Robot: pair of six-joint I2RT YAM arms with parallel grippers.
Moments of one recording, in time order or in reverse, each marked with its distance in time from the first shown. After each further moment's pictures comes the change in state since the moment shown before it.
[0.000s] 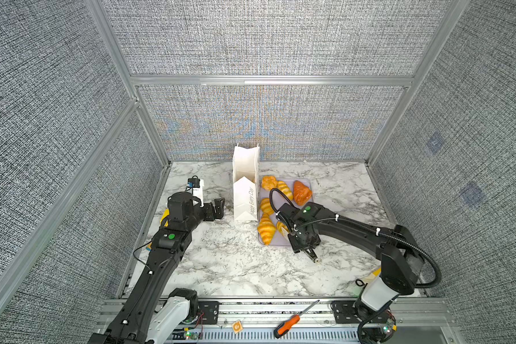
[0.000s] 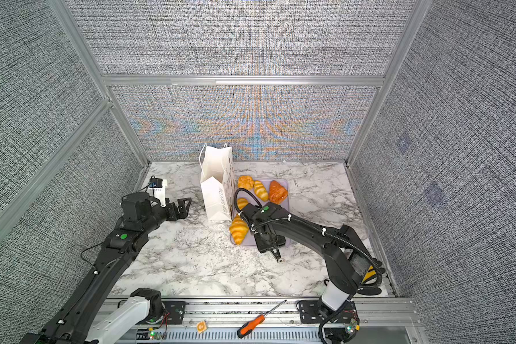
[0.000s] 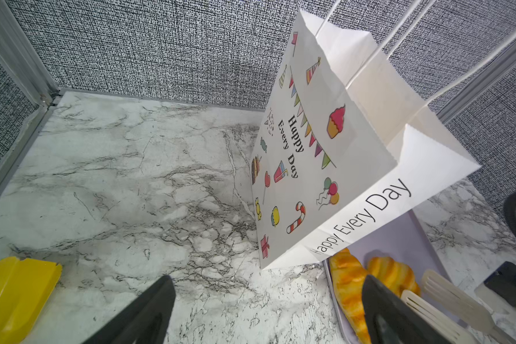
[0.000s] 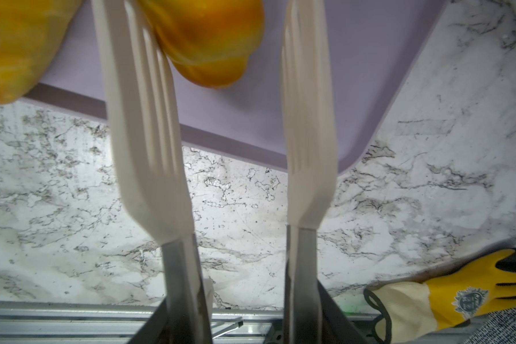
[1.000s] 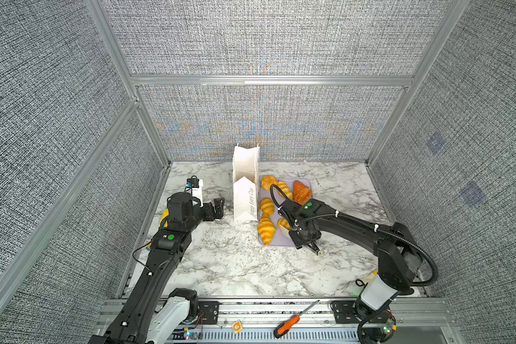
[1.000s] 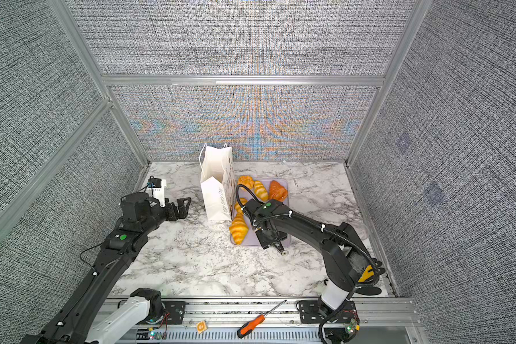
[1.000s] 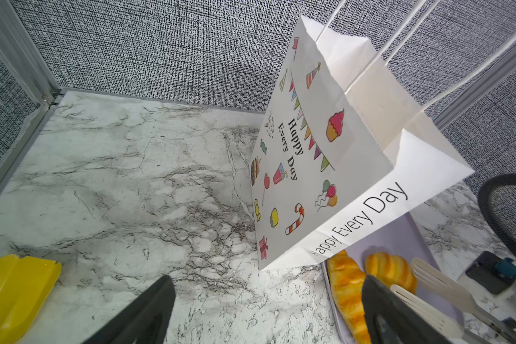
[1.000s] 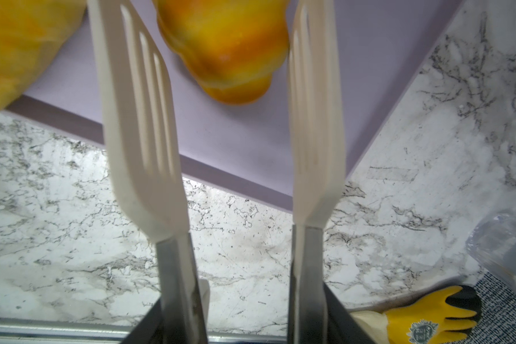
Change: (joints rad) left arm 0.000 -0.009 0.000 -0.001 -0.002 -0.015; right arm -0.049 0.029 0.013 0.050 0.036 -0.188
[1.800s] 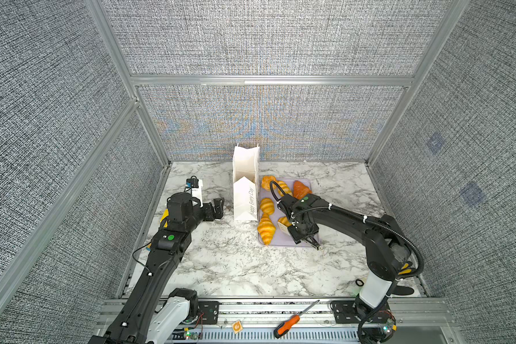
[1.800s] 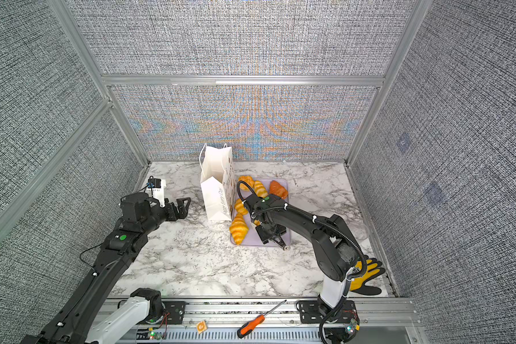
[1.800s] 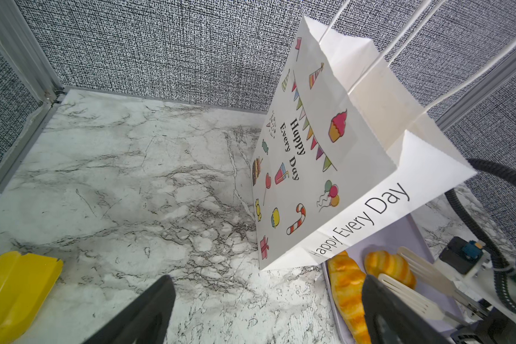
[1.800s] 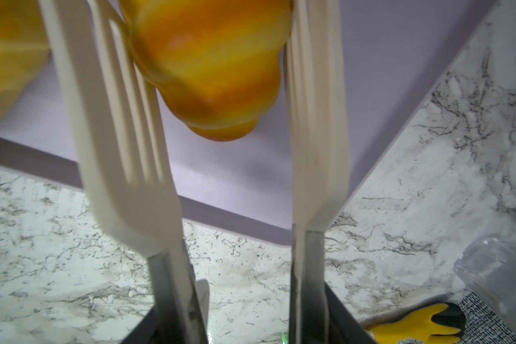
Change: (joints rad) left arm 0.000 -0.003 -0.003 0.000 -0.008 -0.008; right arm -0.054 0.097 0.065 0.007 -0.003 -0.085
